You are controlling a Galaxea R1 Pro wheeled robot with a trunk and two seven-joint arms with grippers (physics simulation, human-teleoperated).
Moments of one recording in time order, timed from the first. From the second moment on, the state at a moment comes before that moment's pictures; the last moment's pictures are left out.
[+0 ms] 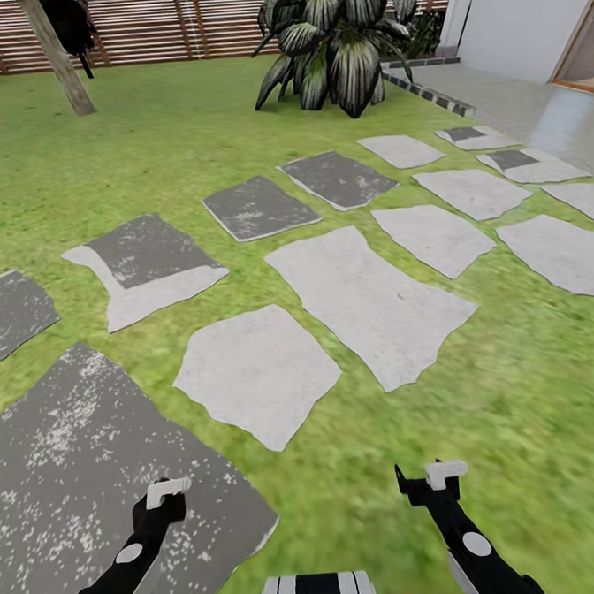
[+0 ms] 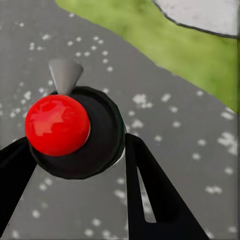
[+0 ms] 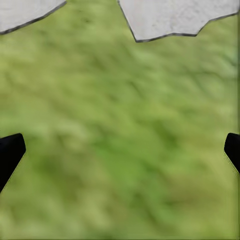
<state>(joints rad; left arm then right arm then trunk) -0.55 0.12 0.04 -0.33 0.06 -0.31 0.04 -0.41 -0.04 0.00 -0.59 0.05 -0.33 0.00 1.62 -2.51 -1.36</state>
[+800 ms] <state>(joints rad) -0.45 0.12 0.04 -0.32 0.05 -0.31 0.04 -0.41 -0.05 0.00 -0.37 0.05 -0.44 0.00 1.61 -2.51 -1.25</state>
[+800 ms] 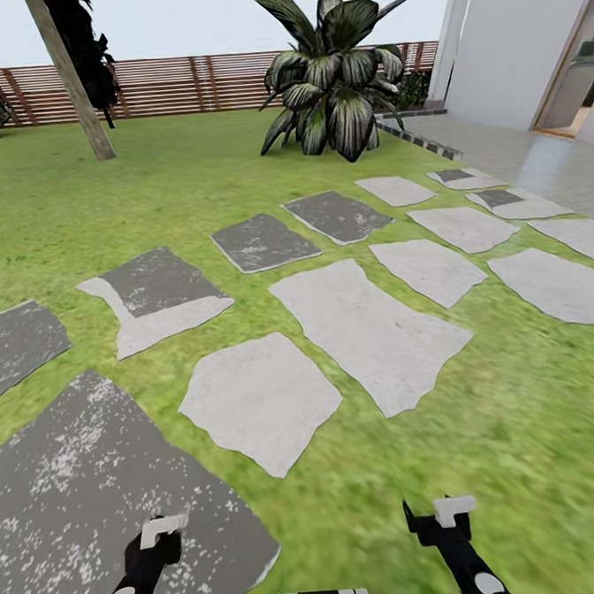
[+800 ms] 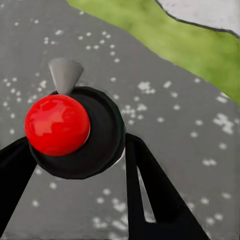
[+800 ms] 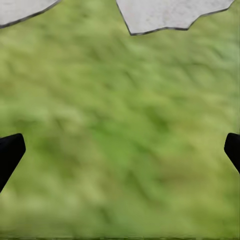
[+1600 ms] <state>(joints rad) -0.32 0.13 0.04 -0.32 0.06 -0.35 0.05 -0.40 -0.09 0.00 -0.16 0.04 -0.60 -0.01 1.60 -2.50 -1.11</state>
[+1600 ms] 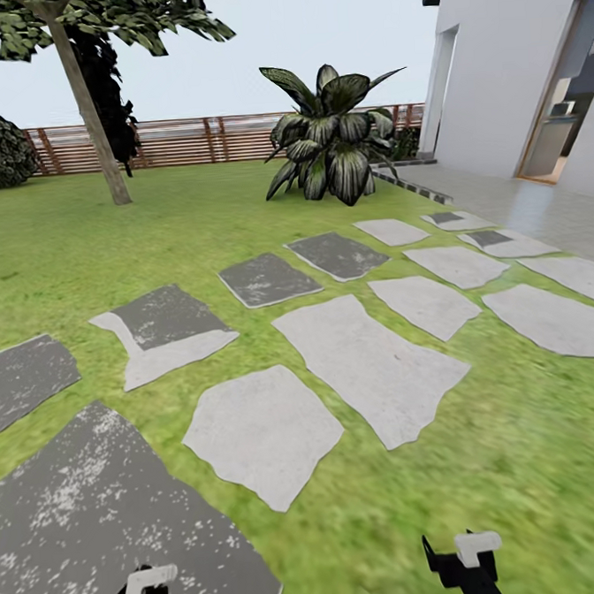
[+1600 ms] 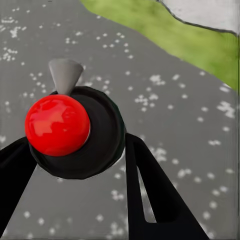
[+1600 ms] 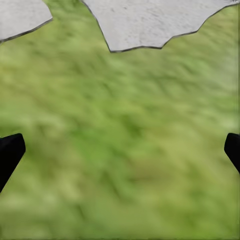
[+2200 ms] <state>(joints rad) -0.32 0.13 0.04 -0.29 0.06 -0.35 0.05 -0.40 -0.08 0.00 -0.15 0.04 -0.60 -0.01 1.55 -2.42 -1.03</state>
